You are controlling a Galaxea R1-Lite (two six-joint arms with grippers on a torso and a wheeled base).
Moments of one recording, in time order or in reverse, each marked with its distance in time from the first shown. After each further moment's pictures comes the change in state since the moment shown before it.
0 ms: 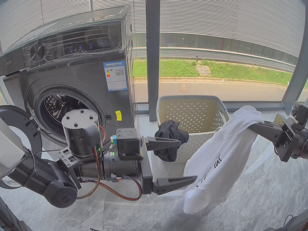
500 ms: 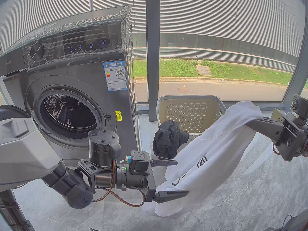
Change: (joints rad) left arm 0.023 0.188 0.019 -0.005 -0.043 0.143; right arm 0.102 -0.001 -0.058 0.000 -0.005 0.069
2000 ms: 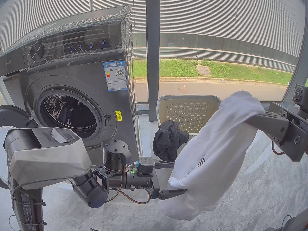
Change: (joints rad) left arm 0.041 0.248 -0.068 -0.169 -0.007 0.010; right arm 0.148 0.004 -0.085 0.000 -0.001 0.091
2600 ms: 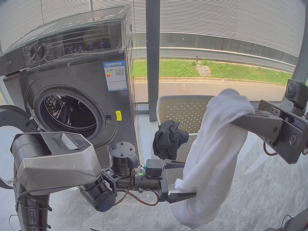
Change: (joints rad) left arm -0.059 0.042 -0.040 -0.129 -0.054 -0.016; right arm 0.086 0.057 -0.064 0.000 -0.001 0.019
